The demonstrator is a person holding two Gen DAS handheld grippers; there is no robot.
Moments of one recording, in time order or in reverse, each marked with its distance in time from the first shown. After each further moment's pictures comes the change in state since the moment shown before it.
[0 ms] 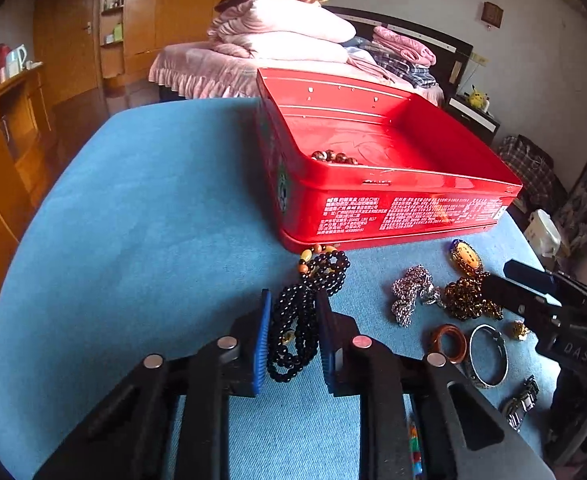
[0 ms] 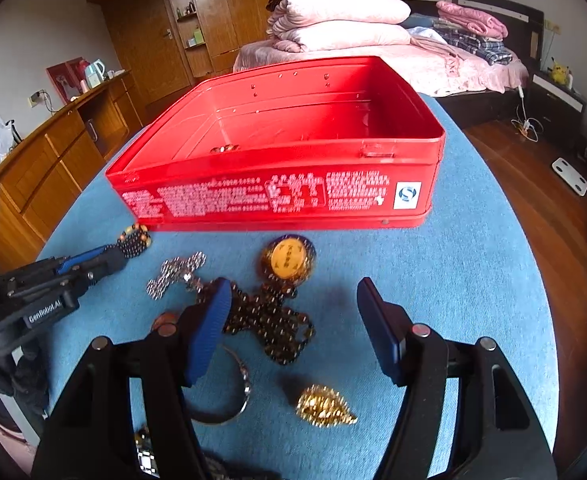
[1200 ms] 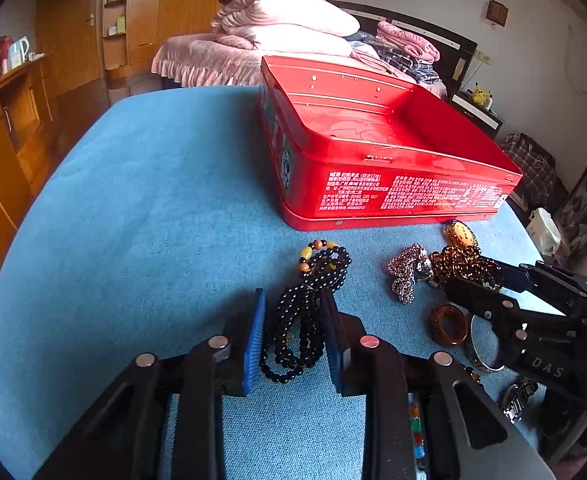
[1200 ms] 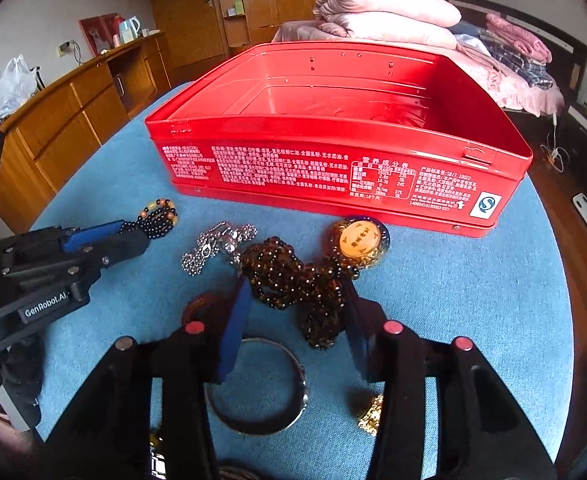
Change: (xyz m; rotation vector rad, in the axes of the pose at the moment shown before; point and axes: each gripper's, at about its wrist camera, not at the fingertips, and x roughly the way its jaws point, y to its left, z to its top) left arm 0.003 -0.004 -0.011 -0.010 0.027 0.003; right arm 0.017 0.033 0.002 -0.144 0.065 0.046
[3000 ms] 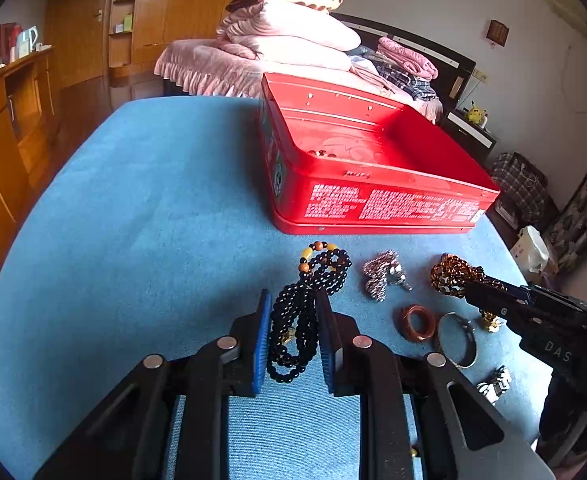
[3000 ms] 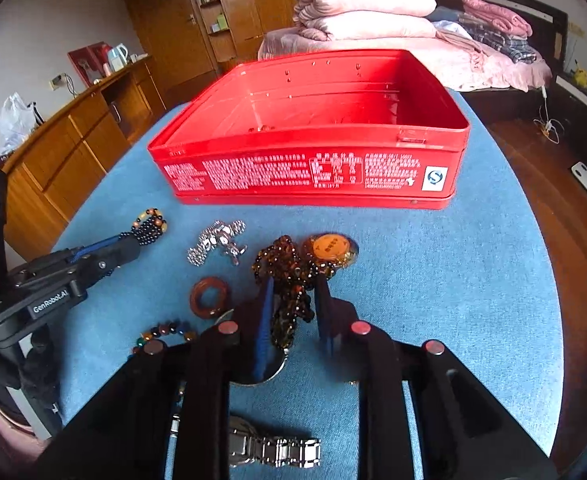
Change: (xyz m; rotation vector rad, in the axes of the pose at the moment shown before) left arm -0.019 -0.006 -0.004 -0.055 -0.047 -0.043; right arm -0.036 -0.020 -0.012 0.101 -0.035 0.028
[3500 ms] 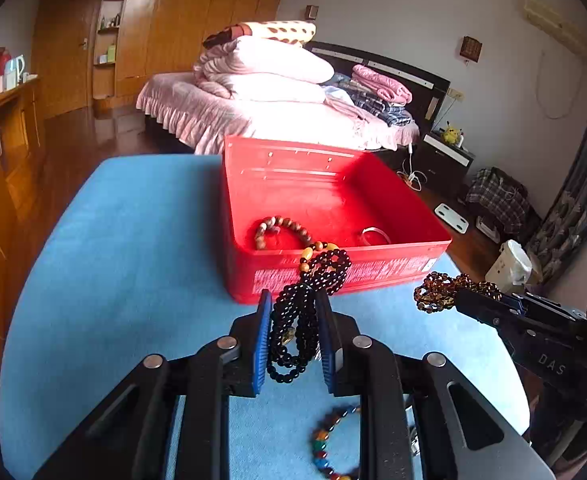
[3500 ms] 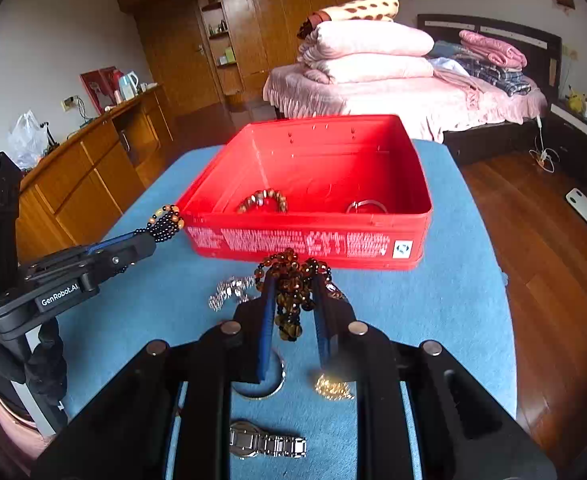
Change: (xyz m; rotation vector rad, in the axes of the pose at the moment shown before) left arm -0.030 -0.034 0.039 0.053 -0.112 -0.051; right arm -0.050 -0.001 0.027 -0.025 -0.132 0.005
